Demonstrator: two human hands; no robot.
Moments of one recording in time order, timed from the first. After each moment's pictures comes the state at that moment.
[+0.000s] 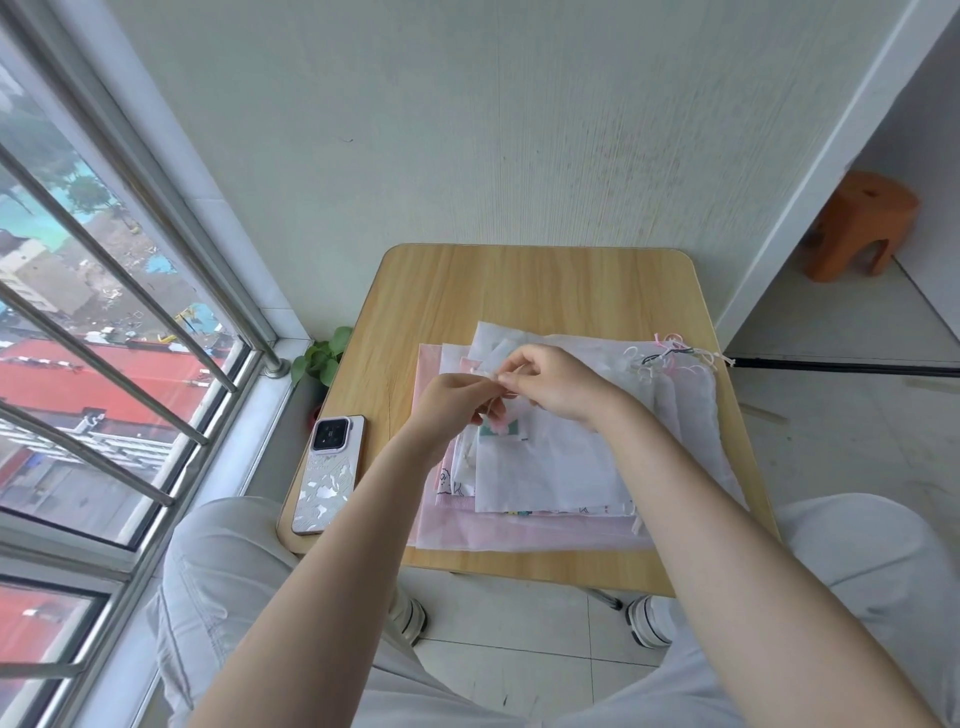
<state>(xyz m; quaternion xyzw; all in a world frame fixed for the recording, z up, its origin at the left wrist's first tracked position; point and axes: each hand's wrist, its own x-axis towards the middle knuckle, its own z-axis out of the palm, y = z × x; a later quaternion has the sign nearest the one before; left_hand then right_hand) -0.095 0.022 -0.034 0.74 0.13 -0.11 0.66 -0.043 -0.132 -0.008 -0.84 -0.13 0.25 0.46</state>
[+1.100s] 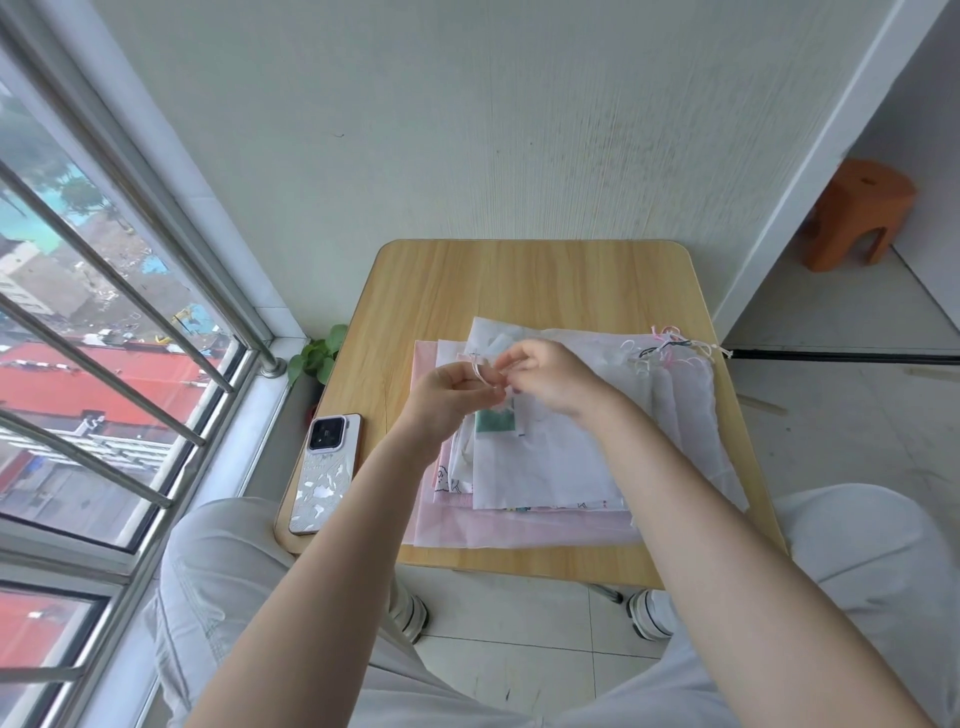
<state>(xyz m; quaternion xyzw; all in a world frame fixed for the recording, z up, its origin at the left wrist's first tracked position) -0.097 0.023 -0.033 0.70 0.13 -0.06 0.70 -0.044 -0.130 -0.012 -0.82 -0.09 0.23 0.52</state>
